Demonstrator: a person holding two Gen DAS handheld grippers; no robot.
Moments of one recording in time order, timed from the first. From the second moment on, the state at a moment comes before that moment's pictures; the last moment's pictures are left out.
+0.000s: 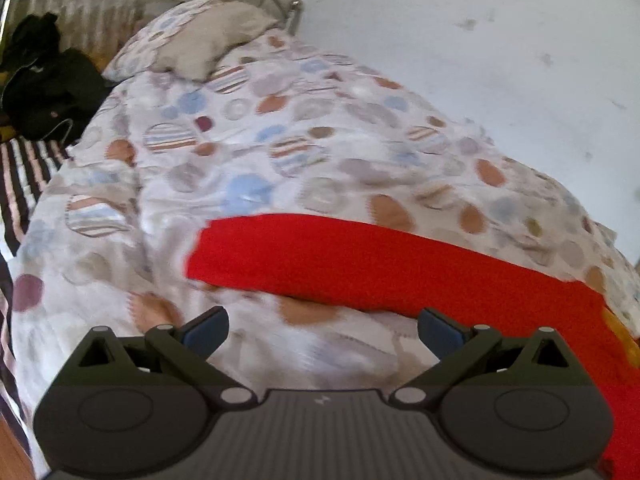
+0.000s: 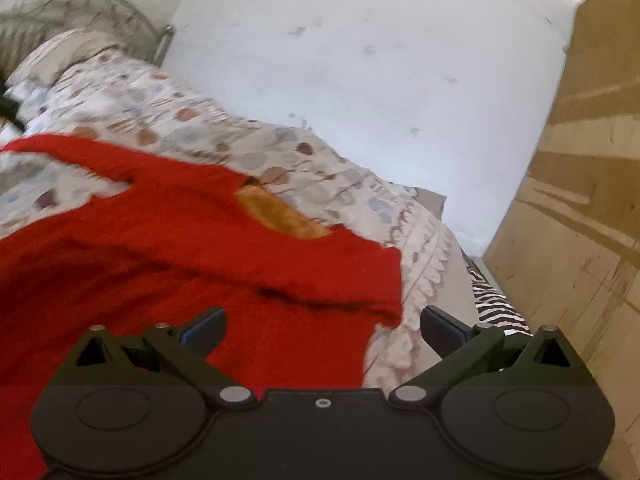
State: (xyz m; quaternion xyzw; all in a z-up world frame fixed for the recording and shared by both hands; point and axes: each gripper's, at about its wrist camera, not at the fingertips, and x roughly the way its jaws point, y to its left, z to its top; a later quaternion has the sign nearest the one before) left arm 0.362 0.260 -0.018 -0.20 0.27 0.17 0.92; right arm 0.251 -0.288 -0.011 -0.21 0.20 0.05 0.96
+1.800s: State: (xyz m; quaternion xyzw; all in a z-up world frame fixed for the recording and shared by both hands) left arm 0.348 -0.059 -0.040 0.06 0.19 -0.34 0.92; right arm 0.152 -0.308 -0.042 -0.15 0.17 -0.15 0.96
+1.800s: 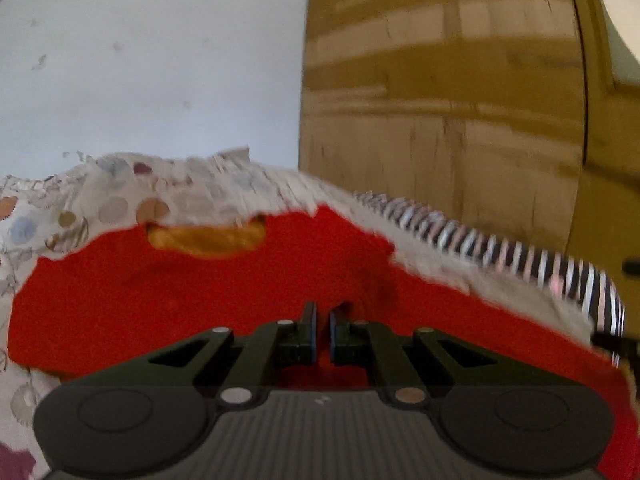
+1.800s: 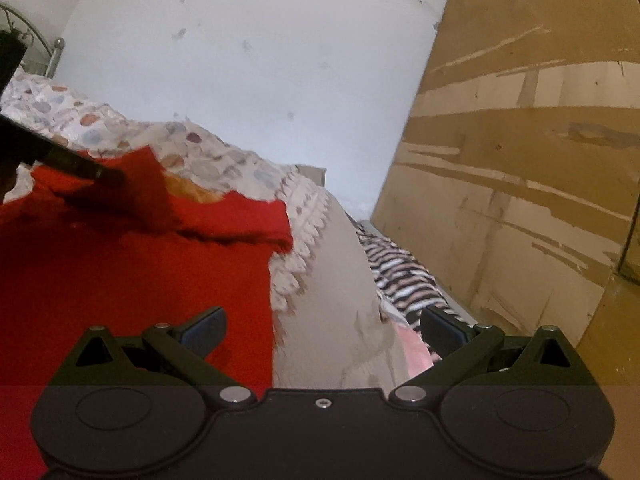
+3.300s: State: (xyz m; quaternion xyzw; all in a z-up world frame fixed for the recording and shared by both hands) left arm 0.451 0.068 -0.053 0.15 0.16 0.01 0.98; right arm 0.355 -0.239 -0.054 -0.05 0.32 0.00 0.95
